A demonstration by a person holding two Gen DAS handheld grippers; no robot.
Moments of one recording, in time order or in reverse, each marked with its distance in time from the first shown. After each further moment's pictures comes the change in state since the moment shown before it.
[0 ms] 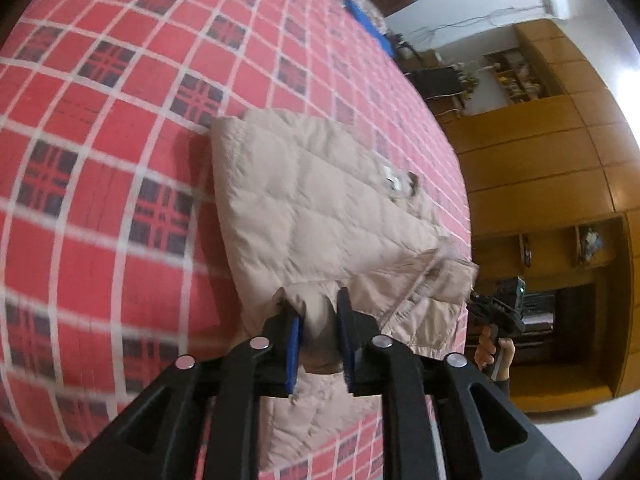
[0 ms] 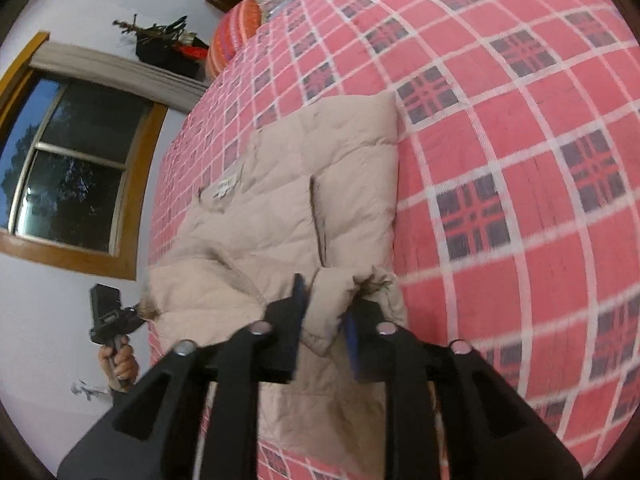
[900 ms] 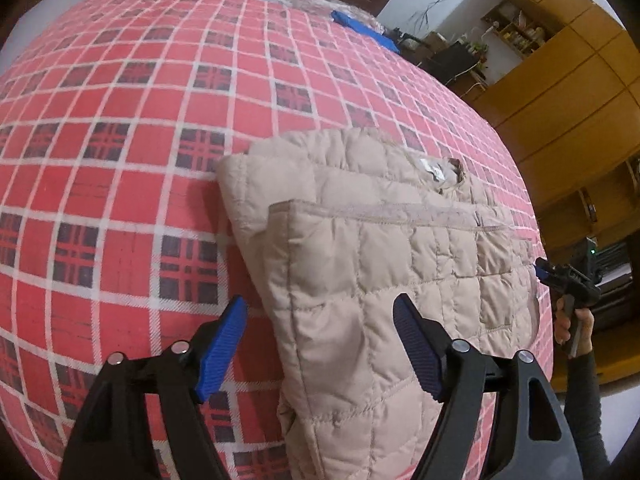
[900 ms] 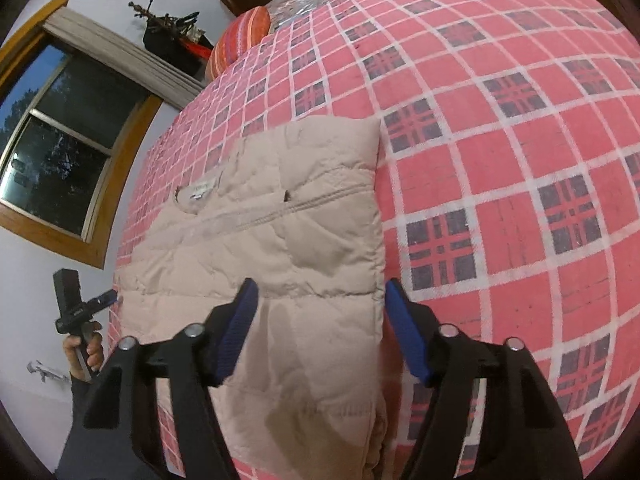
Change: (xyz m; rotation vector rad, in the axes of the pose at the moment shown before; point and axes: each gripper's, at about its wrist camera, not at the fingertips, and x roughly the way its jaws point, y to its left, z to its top) left arm 0.017 -0.033 -0.017 0.288 -0.134 0.307; right arm 0.000 0.001 -0.010 -0.167 -0.084 -0.121
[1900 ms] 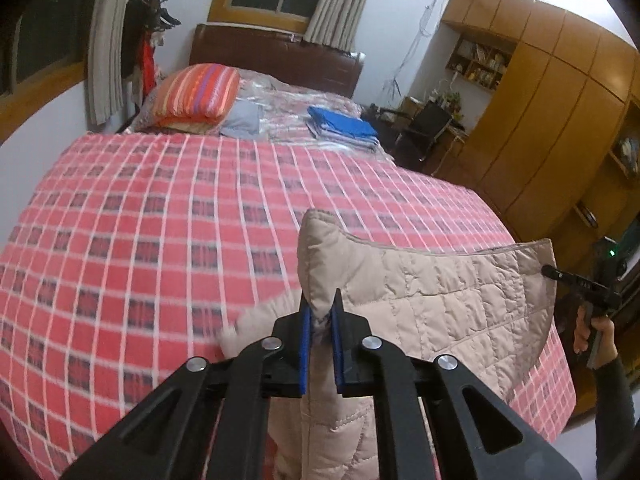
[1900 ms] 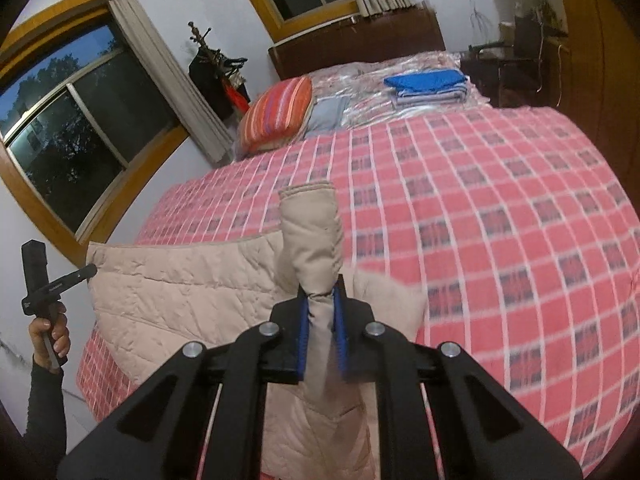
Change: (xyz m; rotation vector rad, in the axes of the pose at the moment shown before) left arm -0.098 -0.066 0.085 0.137 -0.325 0.067; right arm -0.077 0.097 0.072 -0.228 -0.296 -0.068
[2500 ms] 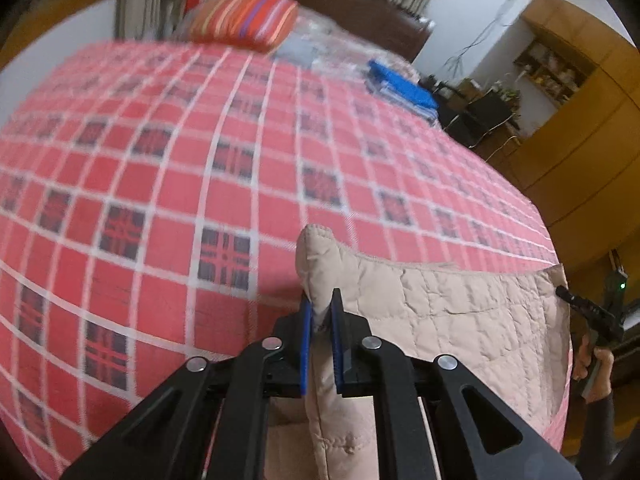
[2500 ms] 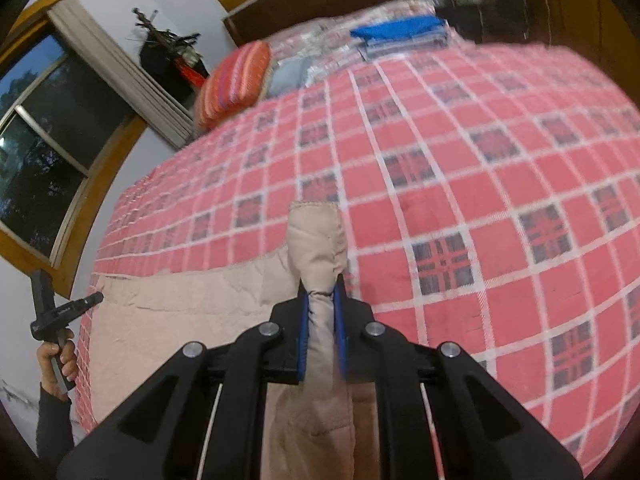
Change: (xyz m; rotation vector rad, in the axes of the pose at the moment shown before) left arm 0.175 0.104 0.005 -0.250 0.231 0.037; right arm 0.162 -0.069 0.037 0.140 0.167 -0.048
